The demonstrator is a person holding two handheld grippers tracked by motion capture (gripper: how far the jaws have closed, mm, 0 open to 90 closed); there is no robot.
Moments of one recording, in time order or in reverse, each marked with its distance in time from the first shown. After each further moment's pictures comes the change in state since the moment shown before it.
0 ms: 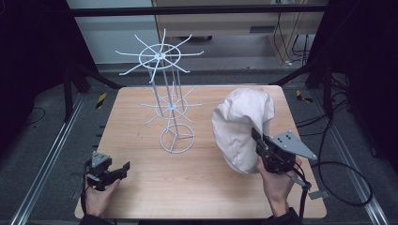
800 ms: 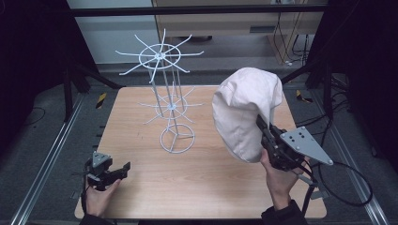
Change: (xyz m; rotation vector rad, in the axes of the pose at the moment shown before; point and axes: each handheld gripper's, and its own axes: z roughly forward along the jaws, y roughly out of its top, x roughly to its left) left arm 0.000 -0.001 0.001 0.008 0.001 0.001; right arm 0.002 0.032 -0.018 -0.208 0.002 -0.037
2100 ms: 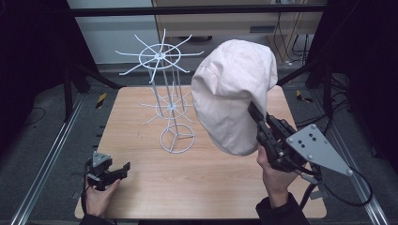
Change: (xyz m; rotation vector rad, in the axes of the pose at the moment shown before) left arm 0.001 0.000 0.001 0.007 0.001 0.001; right arm 0.029 0.058 -0.019 -0.243 0.147 -0.043
